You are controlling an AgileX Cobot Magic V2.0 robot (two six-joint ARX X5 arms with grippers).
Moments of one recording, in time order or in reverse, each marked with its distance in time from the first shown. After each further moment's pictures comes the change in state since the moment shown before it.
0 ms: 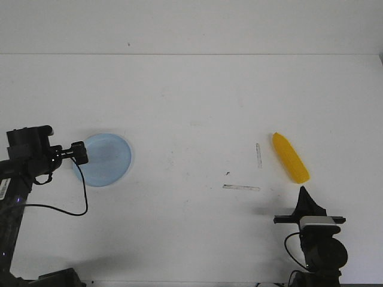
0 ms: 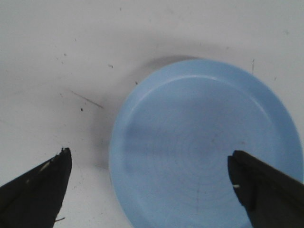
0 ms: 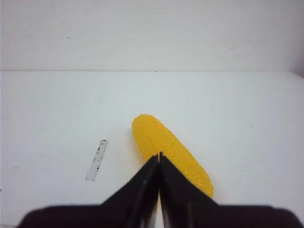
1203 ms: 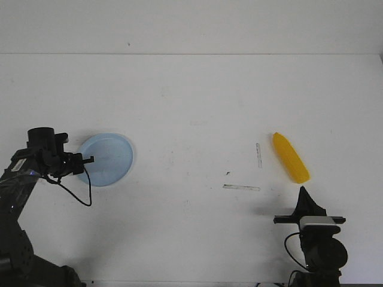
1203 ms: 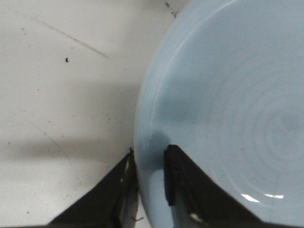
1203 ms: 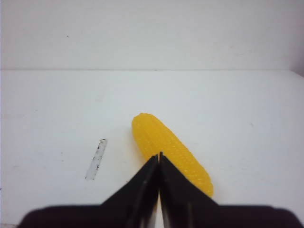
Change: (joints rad) left arm -0.007 0.268 0.003 0.002 -0.034 0.057; right arm 0.000 0.000 0.000 -0.004 0.000 0.000
